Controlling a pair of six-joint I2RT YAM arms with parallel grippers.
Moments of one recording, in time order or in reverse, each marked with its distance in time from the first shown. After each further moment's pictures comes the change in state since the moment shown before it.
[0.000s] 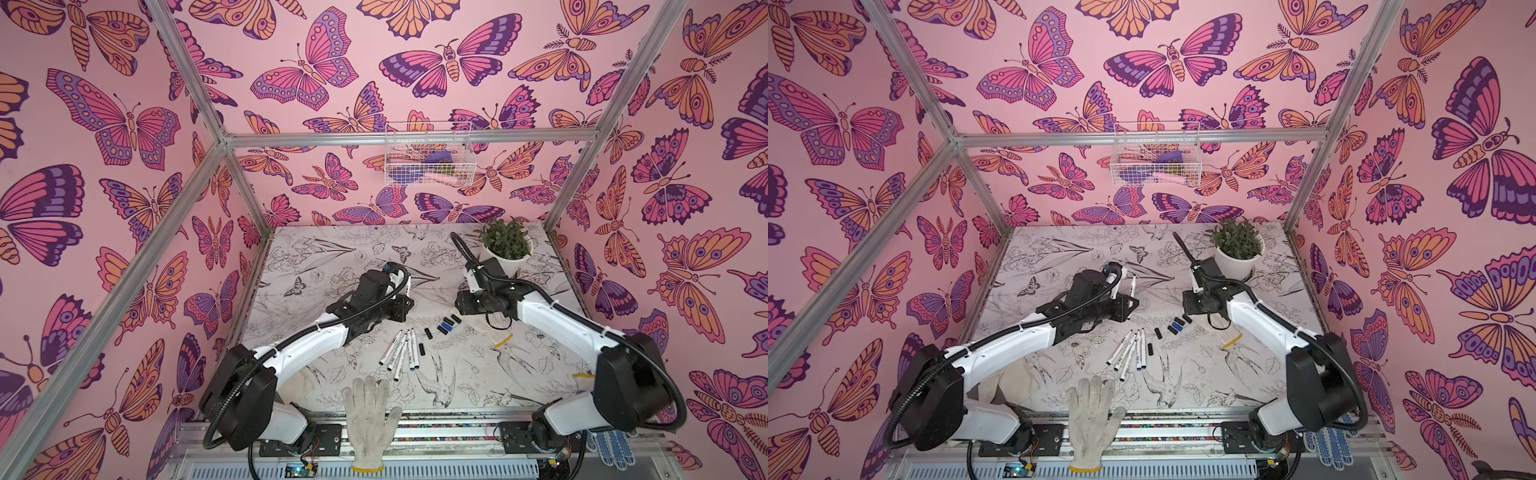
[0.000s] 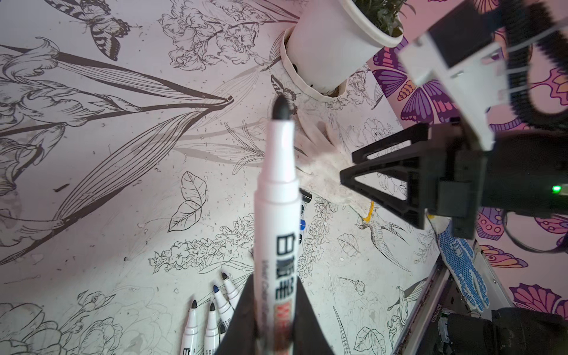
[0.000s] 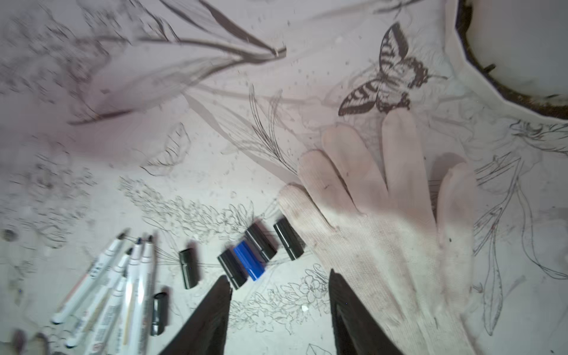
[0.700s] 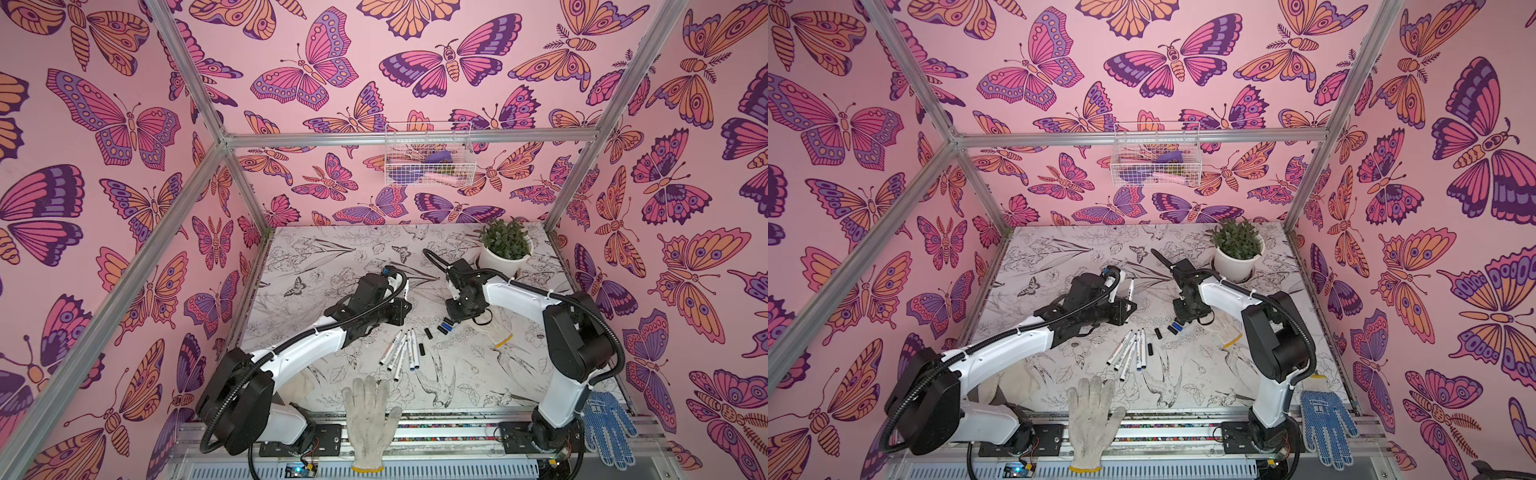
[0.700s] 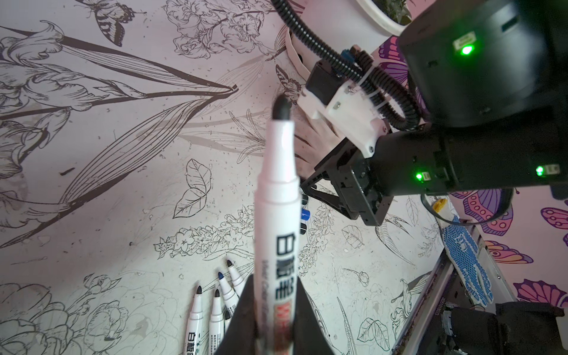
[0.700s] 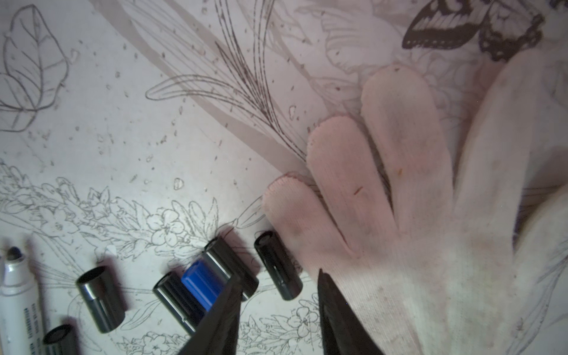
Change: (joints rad) left arm 0.000 -0.028 -0.036 -0.007 -0.004 0.000; right arm 0.047 0.307 0.171 -0.137 0.048 -0.070
